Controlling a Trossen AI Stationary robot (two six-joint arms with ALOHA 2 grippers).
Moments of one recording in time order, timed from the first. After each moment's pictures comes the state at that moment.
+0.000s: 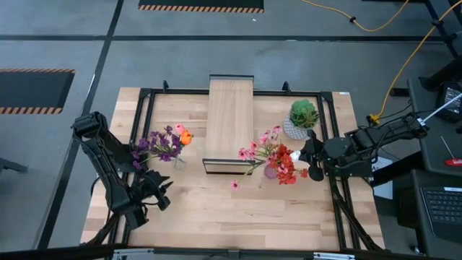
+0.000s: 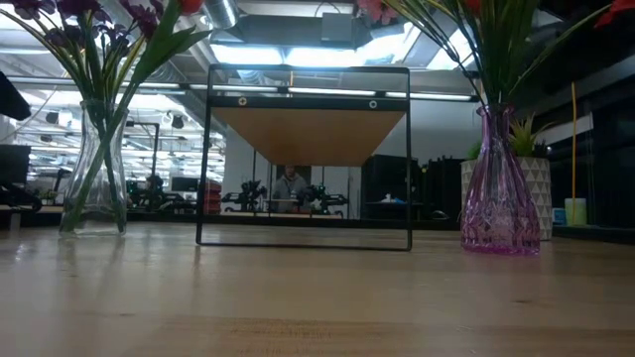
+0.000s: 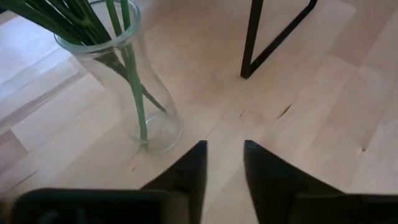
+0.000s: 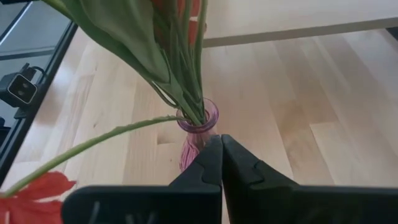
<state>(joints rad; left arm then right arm) -1.10 1.48 0.87 -1.19 -0.86 -1.92 0.33 0.59 0.57 -0.58 0.28 0.31</state>
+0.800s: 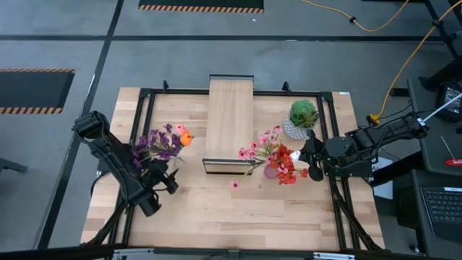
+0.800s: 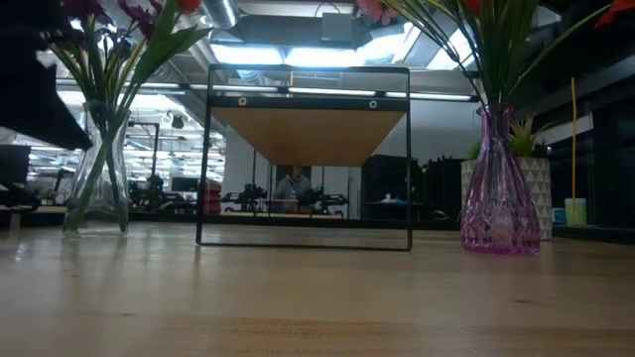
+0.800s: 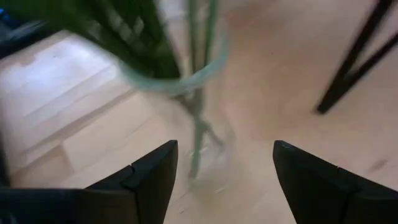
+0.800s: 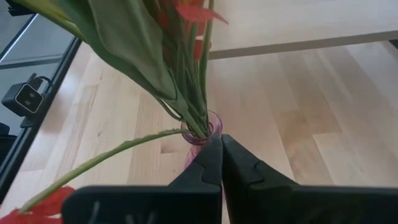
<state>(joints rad) -0.93 1.48 0.75 -1.18 -0.91 -1.94 0.33 0.59 0.56 -0.54 0.28 0.31</state>
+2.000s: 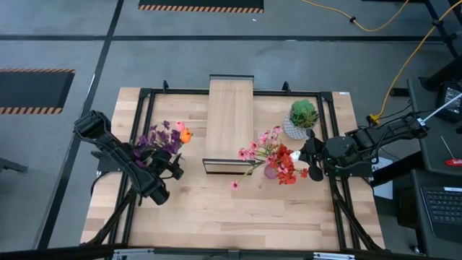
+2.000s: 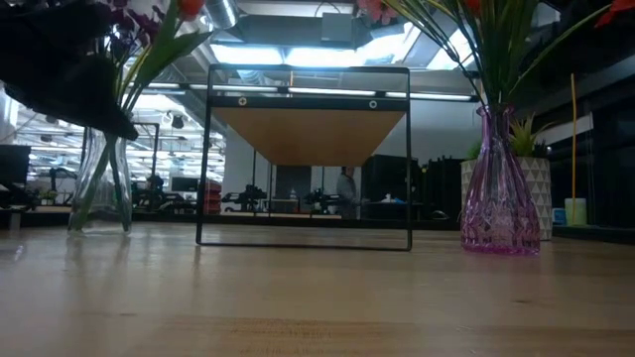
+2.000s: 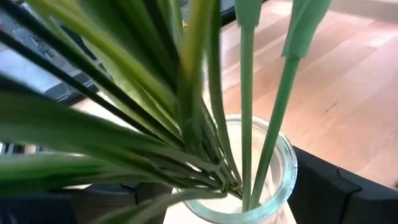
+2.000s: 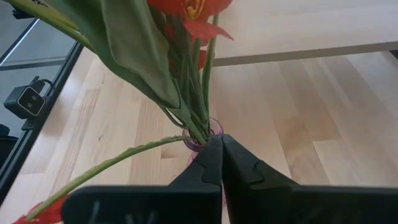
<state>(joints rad) -0.74 1.48 0.73 -1.30 -1.05 -1.92 0.33 0.59 0.56 -0.52 0.28 0.28</state>
